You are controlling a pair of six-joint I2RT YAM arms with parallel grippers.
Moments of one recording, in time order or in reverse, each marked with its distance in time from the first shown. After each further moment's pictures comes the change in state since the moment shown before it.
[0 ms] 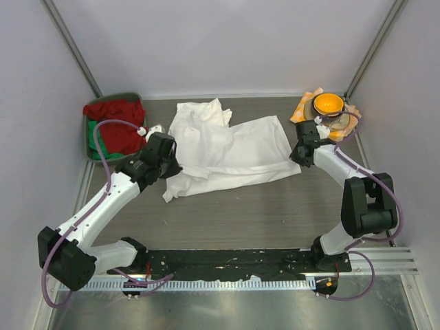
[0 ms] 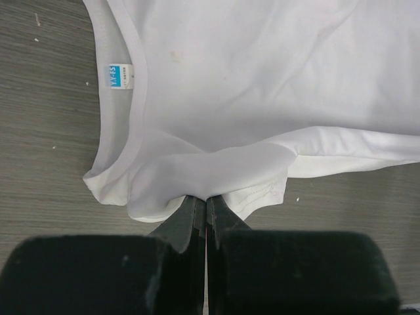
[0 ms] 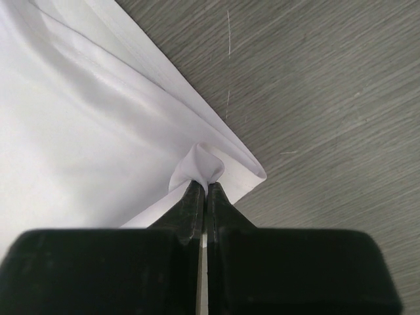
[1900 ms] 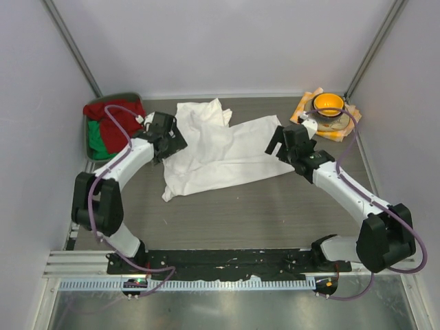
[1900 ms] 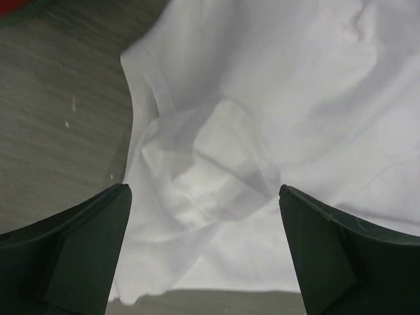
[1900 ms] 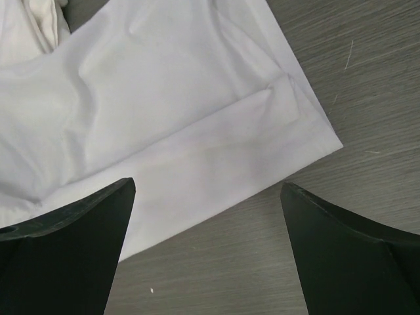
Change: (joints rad) left arm 0.233 0.500 0.230 0.145 -0.010 -0.005; right arm 0.204 -0.247 -0.067 0.134 0.048 -0.022
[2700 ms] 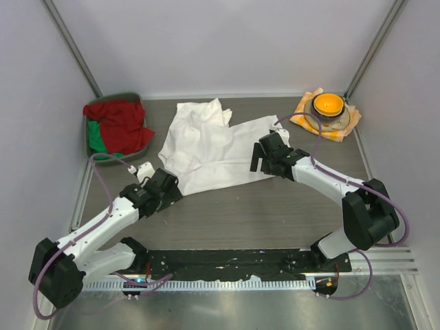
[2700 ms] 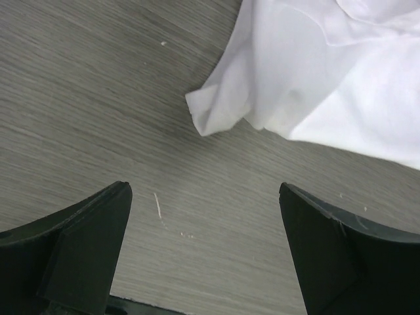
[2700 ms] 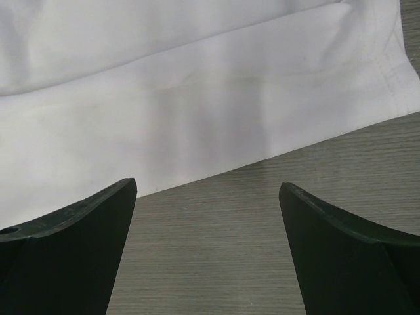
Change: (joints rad) left arm -0.336 -0.709 -0.607 -0.236 -0.180 -0.286; right arm 0.157 0.197 0.031 -0.090 -0.039 -0.087
